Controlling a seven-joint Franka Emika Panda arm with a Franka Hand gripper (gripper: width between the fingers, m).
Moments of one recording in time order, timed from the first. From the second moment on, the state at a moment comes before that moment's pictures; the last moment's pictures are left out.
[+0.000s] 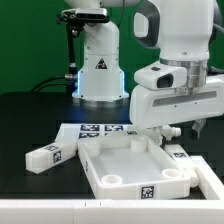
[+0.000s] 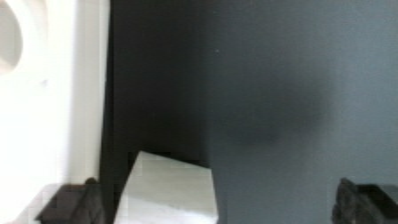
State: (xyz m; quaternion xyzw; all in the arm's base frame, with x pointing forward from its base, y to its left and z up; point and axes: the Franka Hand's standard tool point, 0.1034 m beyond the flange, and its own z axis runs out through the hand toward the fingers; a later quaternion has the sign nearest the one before) arm 0.460 0.137 0.030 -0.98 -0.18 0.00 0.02
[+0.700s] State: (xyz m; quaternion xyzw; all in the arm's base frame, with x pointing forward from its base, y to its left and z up) arm 0.462 0.158 0.029 -0.98 -0.19 -0.01 0.02
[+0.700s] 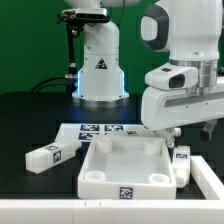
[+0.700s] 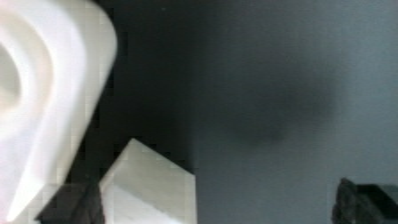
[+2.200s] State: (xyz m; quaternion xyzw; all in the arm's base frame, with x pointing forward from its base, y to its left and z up) arm 0.461 0.138 0.014 -0.98 -0.21 -0.01 0.02
